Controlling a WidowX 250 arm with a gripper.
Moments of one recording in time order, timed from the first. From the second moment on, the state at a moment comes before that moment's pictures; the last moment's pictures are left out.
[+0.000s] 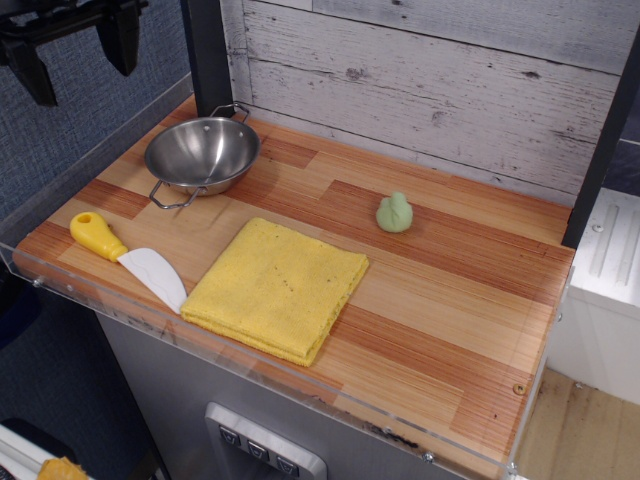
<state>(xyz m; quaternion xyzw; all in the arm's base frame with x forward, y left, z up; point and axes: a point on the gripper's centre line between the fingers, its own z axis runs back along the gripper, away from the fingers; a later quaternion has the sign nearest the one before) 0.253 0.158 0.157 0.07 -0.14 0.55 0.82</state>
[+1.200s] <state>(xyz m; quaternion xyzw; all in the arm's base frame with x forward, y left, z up) 0.262 0.081 0.101 0.06 -0.14 0.46 0.87</state>
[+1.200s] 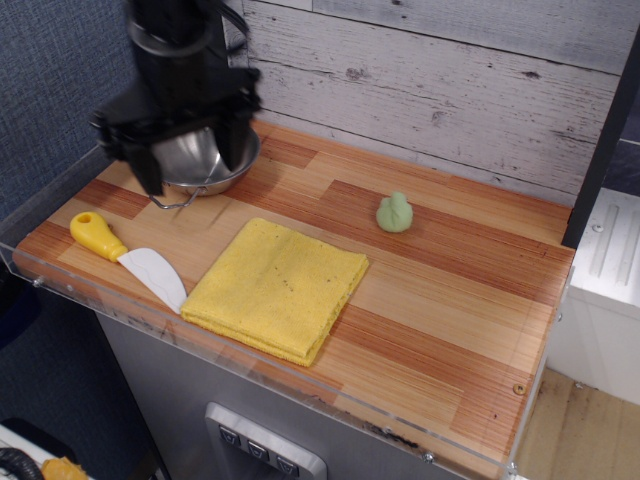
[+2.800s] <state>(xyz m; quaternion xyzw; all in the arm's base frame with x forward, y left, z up) 0.274 0.050 0.020 0.05 -0.13 0.42 0.90</state>
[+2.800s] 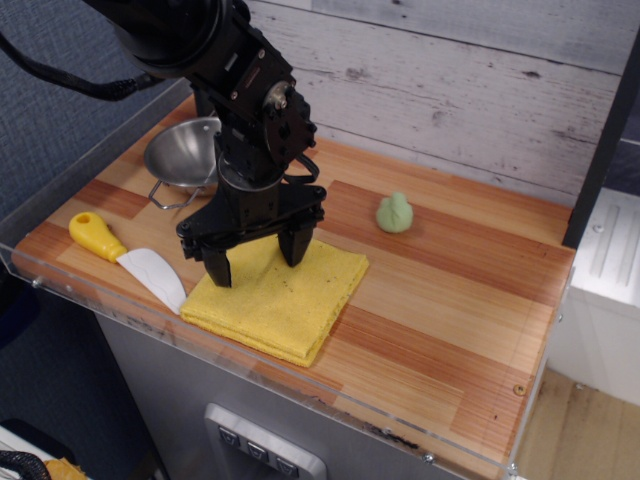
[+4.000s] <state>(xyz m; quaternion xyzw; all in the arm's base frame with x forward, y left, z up) 0.285 -0.005 0.020 0.03 -0.10 0.39 0.92</state>
